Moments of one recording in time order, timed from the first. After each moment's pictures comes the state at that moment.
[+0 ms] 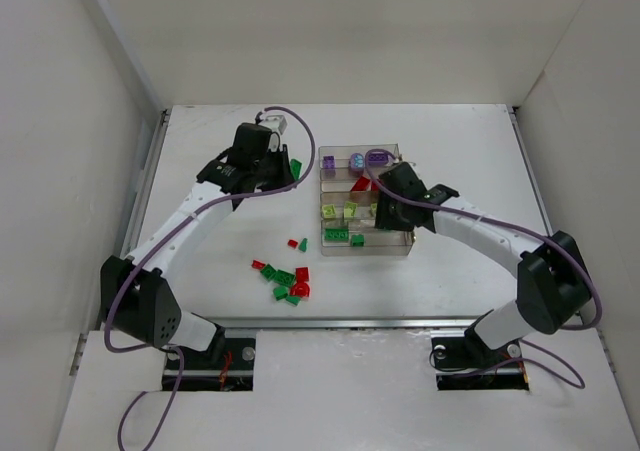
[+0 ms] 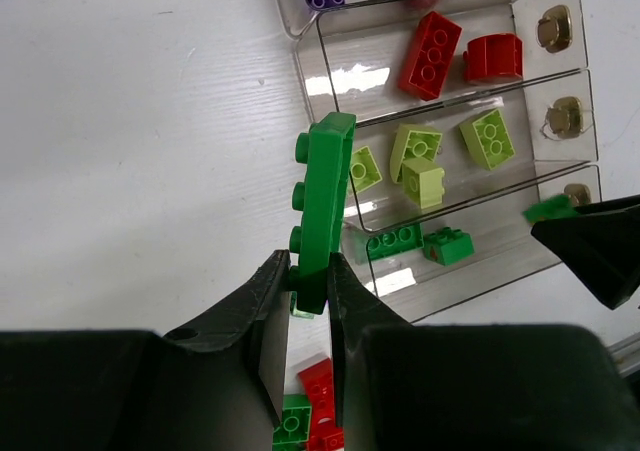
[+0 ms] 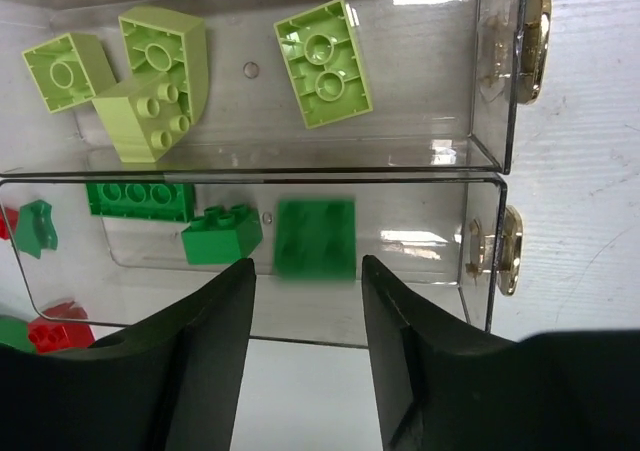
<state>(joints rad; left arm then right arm) -0.43 1.41 1.24 -0.55 0.09 -0.36 0.61 1.50 1.06 -0.55 0.19 0.64</state>
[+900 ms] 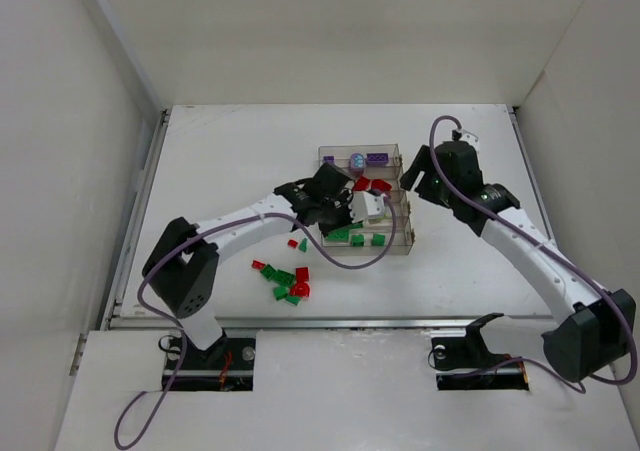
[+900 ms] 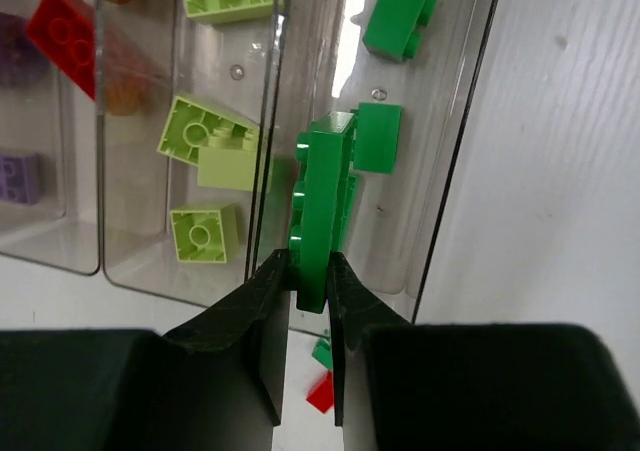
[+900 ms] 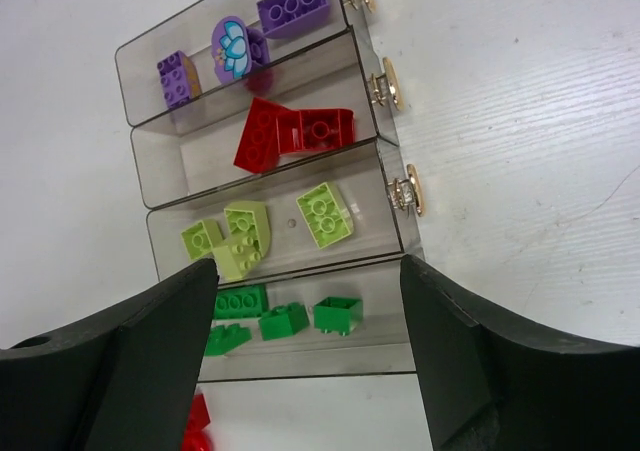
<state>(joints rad) -0.80 1.63 1.21 -0.47 0.20 0.56 0.41 1.21 1.07 -0.49 0.24 0.70</state>
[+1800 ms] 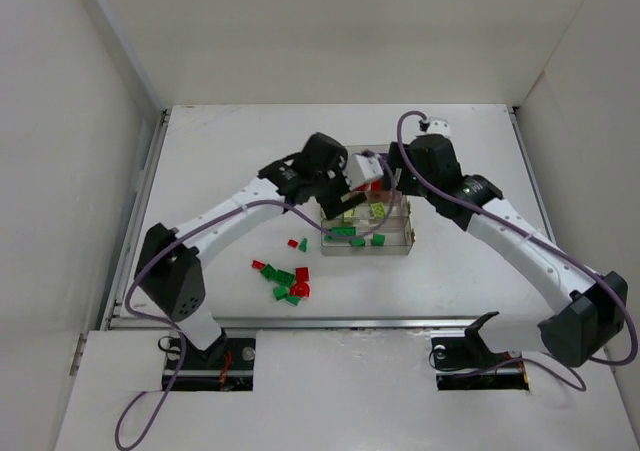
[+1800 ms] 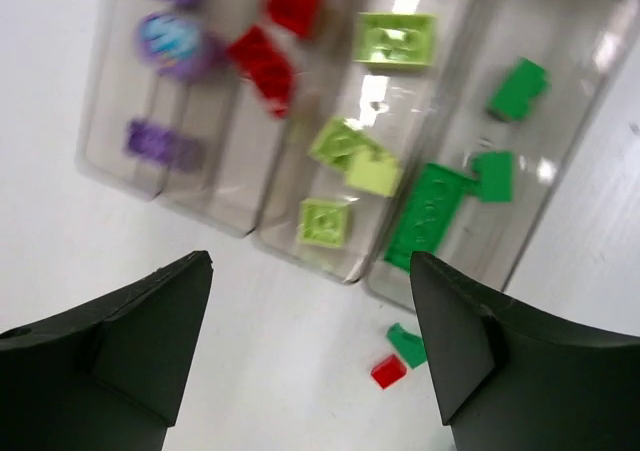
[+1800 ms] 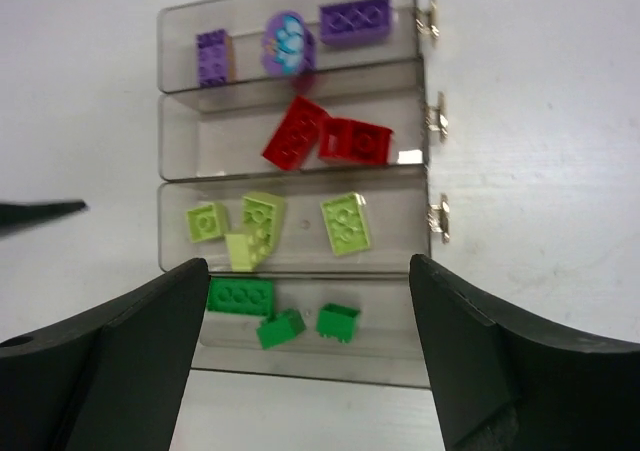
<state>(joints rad) -0.78 1.66 1.38 -0.54 0.13 0.58 0.54 1.27 1.15 -0.51 0.32 0.54</state>
